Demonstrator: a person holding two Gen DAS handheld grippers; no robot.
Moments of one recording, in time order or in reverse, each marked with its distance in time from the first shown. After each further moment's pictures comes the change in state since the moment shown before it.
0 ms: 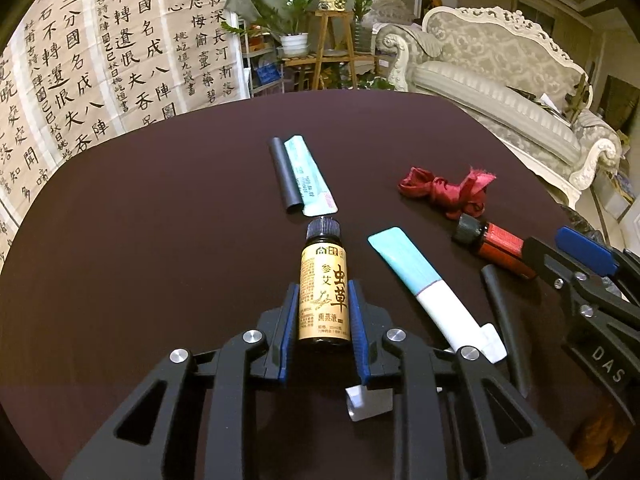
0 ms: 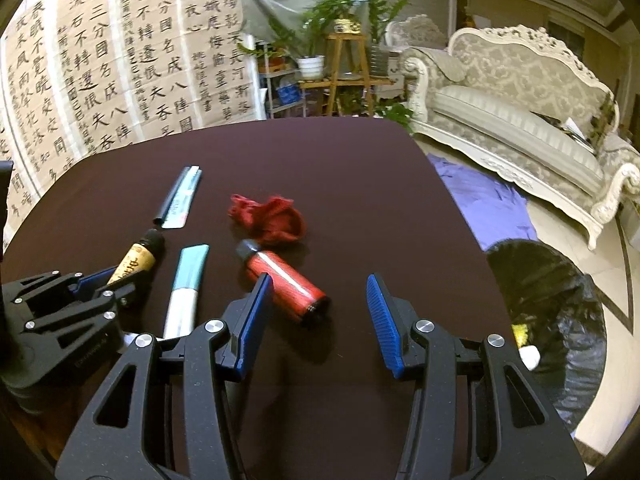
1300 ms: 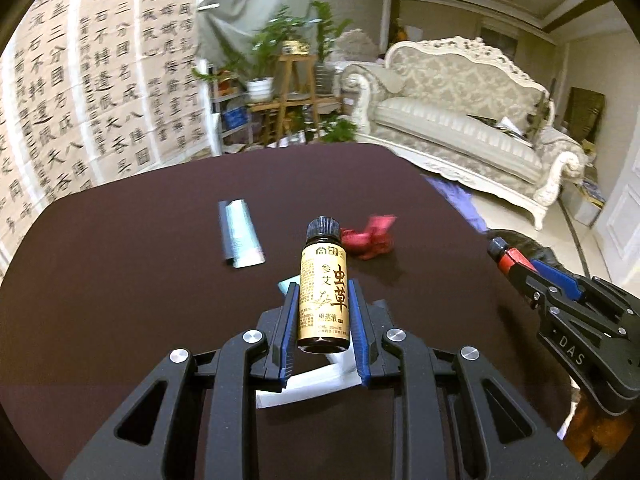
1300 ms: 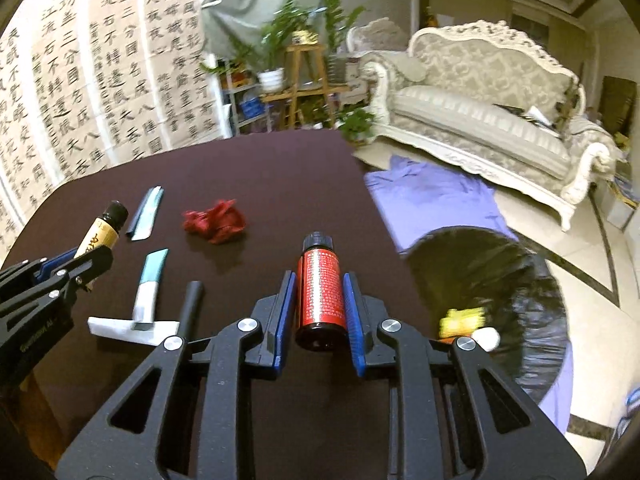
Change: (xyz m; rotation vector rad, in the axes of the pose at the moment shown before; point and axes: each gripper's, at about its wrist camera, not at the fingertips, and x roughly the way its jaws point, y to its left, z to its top) left arm -0.050 -0.056 0.015 0.055 -0.151 -0.117; right arm -0.054 -0.063 -0.014 0.117 -0.055 -0.129
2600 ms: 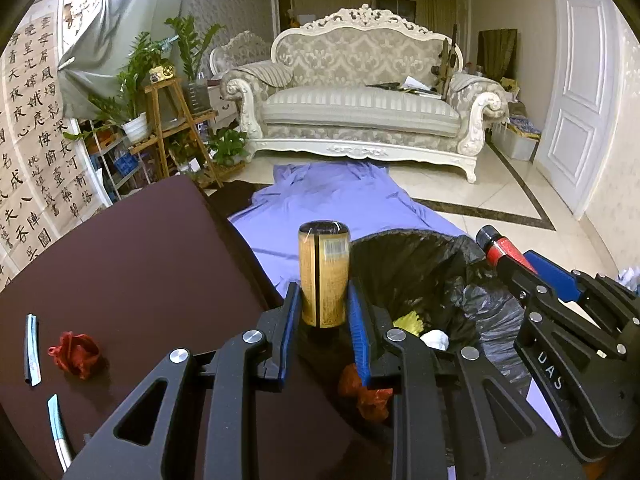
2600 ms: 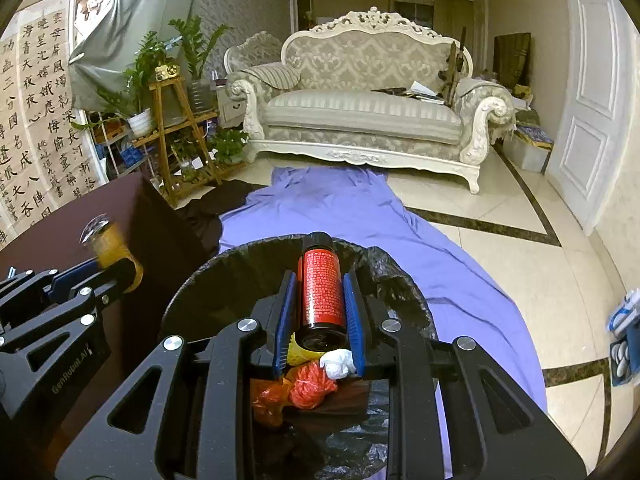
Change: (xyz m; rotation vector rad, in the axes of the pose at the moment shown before) left arm 0.094 -0.195 0.029 0.284 0.009 -0.198; right arm 0.033 -0.175 -0.016 0.243 -0.046 -0.290
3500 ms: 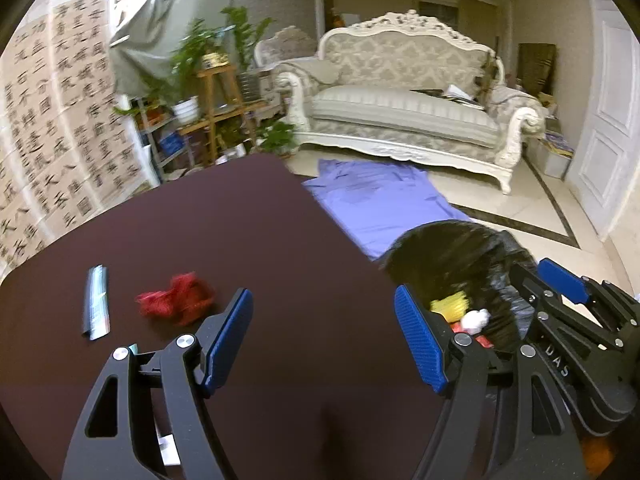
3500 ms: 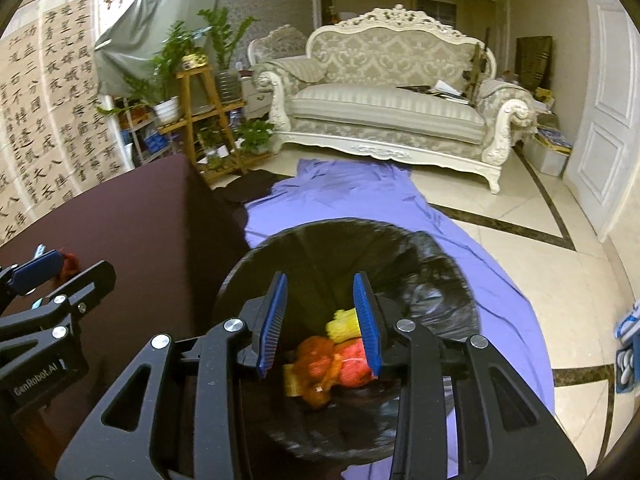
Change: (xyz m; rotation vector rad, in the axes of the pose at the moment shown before) left arm -0.057 0.061 -0.027 -0.109 0.009 0.129; right arm -0.029 0.049 -0.009 -0.059 0.022 0.090
